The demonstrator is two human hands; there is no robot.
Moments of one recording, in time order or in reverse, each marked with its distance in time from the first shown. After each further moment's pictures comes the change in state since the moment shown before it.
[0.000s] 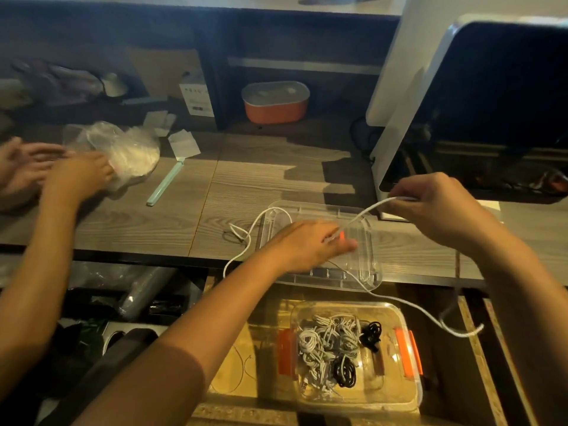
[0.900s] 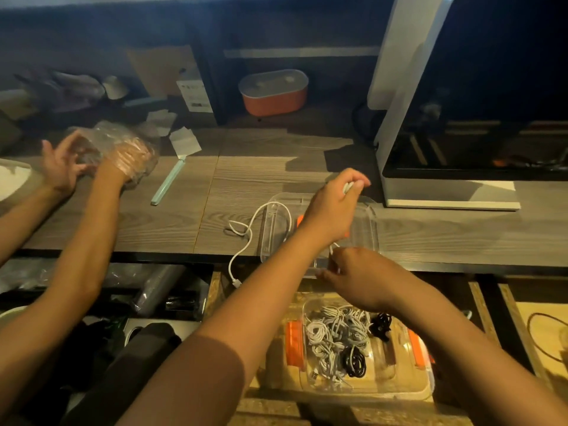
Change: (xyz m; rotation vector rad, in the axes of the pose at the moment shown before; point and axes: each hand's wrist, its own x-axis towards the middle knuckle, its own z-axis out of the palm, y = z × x) left_hand 0.043 0.029 0.014 -0.460 0.441 -0.011; right_hand -0.041 -0.019 0.084 -0.166 -0.439 -0.077
